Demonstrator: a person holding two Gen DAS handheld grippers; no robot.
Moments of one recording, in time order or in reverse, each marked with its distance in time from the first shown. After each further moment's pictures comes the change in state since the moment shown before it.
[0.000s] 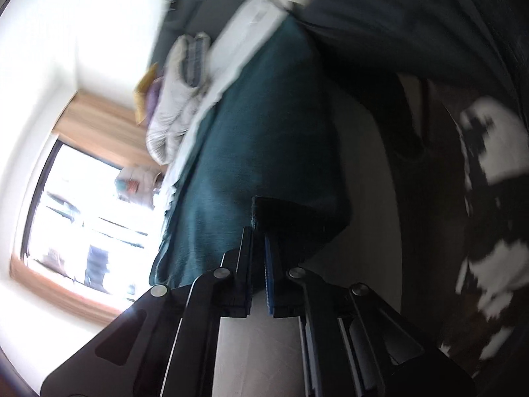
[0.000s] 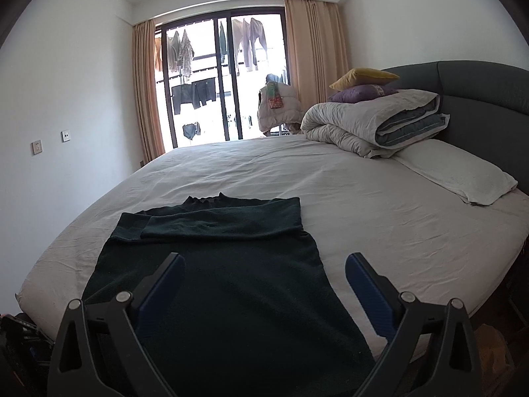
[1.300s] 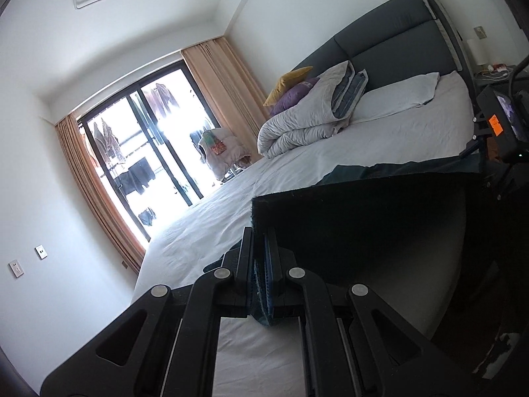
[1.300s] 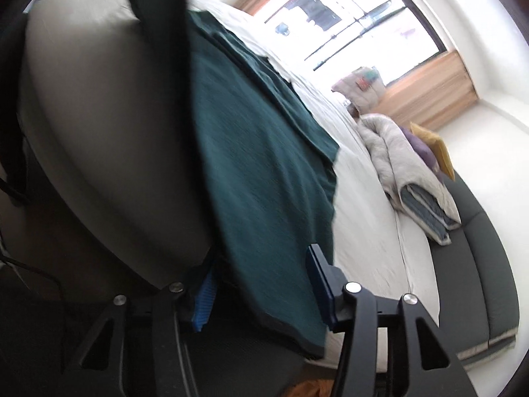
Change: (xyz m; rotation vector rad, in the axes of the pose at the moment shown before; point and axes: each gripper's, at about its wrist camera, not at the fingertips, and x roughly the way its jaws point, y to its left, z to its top) left arm -0.049 0.181 0.034 -0.645 -0.081 0.298; right arm 0.026 0.058 -0.128 -0.892 0.336 -0.160
